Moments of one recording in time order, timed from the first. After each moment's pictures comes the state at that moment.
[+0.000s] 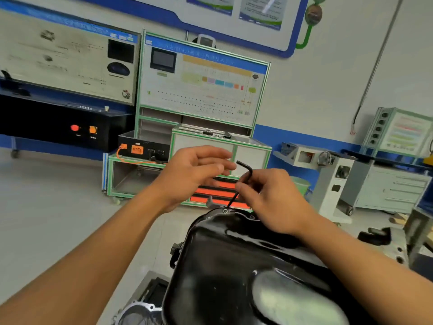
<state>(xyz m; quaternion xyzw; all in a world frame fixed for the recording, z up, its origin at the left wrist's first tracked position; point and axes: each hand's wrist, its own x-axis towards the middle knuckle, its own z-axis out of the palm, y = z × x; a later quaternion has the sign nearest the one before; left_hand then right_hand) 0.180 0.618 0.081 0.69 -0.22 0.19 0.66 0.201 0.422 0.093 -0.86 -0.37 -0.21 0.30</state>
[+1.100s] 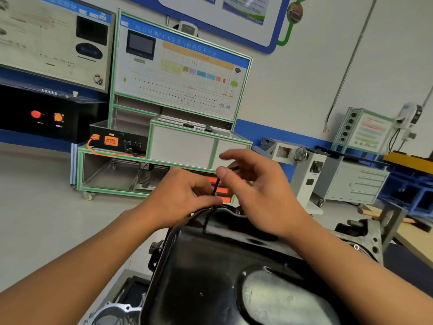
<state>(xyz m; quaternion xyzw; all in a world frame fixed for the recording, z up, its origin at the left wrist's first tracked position) 0.215 0.612 0.032 0.81 -0.27 0.30 0.43 0.186 0.429 0.089 -0.77 -0.39 -0.20 0.46</state>
